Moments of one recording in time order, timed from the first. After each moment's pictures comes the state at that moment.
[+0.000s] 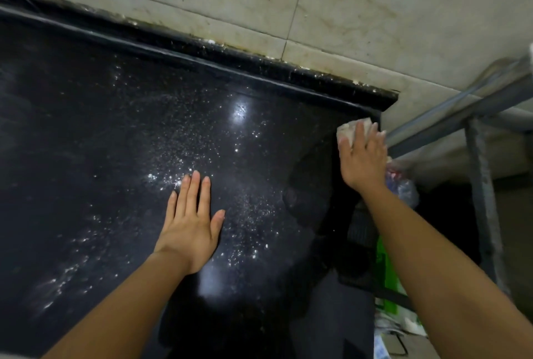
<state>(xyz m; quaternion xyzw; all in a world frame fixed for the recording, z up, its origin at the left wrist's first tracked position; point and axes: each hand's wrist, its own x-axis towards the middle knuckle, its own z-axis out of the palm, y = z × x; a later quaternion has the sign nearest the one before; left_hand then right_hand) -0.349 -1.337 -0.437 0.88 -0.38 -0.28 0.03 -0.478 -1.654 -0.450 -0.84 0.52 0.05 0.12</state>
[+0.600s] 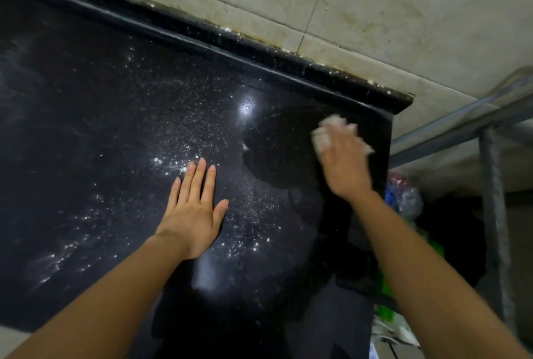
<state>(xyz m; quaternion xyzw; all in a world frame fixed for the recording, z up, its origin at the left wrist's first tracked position) -0.347 -1.339 -0.433 0.88 -0.37 -0.30 0.03 -0.459 -1.628 -0.451 -0.94 0.31 0.02 0.12</state>
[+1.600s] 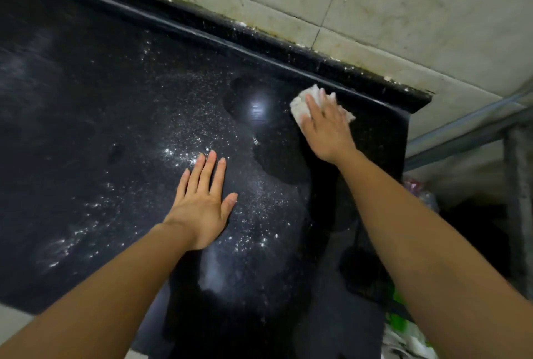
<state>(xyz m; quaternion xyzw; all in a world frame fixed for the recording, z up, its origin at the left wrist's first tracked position) -0.346 -1.338 -0.440 0.88 -0.37 -0.29 0.02 -0.383 -1.620 -0.446 -0.94 0.28 0.08 0.16</state>
